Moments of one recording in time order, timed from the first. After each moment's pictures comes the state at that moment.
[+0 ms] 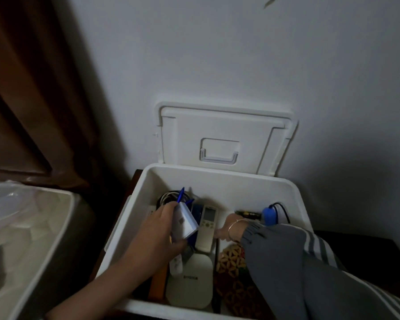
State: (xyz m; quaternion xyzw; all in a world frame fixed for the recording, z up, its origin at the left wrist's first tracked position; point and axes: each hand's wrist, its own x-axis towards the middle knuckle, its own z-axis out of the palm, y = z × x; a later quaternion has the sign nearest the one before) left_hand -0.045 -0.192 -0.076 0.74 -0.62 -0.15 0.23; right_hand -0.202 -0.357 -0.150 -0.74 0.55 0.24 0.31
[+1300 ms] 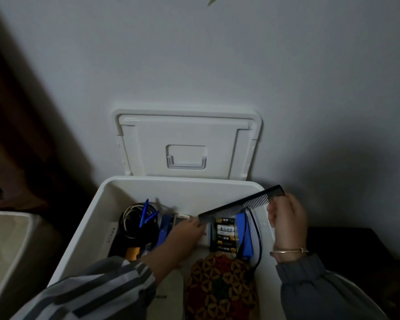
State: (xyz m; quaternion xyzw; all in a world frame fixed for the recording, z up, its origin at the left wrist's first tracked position) left_hand -0.131 -0.314 -0.154 0.61 -0.79 -0.02 0.00; right_hand -0.332 -0.355 -0.068 -0.45 0.56 -0.55 0.43
